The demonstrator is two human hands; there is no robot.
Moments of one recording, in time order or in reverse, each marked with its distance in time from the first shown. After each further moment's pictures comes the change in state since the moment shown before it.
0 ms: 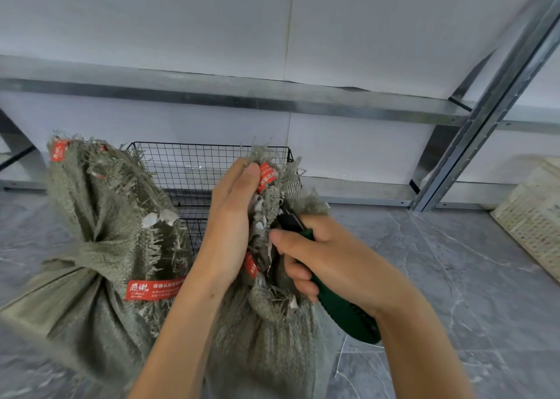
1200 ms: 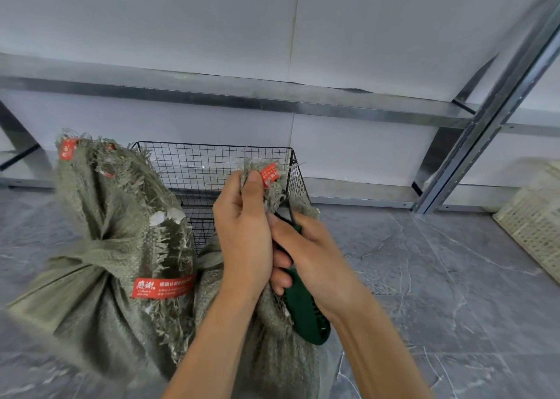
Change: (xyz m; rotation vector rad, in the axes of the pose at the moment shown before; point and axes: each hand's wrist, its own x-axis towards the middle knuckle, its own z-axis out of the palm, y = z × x) left_hand -0.005 -0.017 0.016 0.097 0.423 0.161; right_hand 0.025 0.015 0.033 0.520 0.104 -0.181
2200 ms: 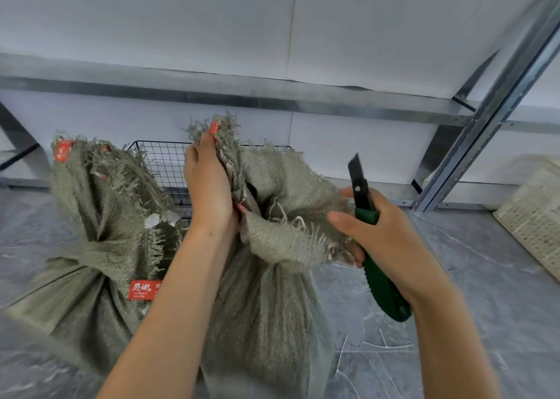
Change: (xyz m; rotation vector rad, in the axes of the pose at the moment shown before) left_hand 0.072 -0.009 0.002 -0.272 0.083 -0.351; right_hand -0.019 -0.033 -0.077 -0.528 0.363 0.035
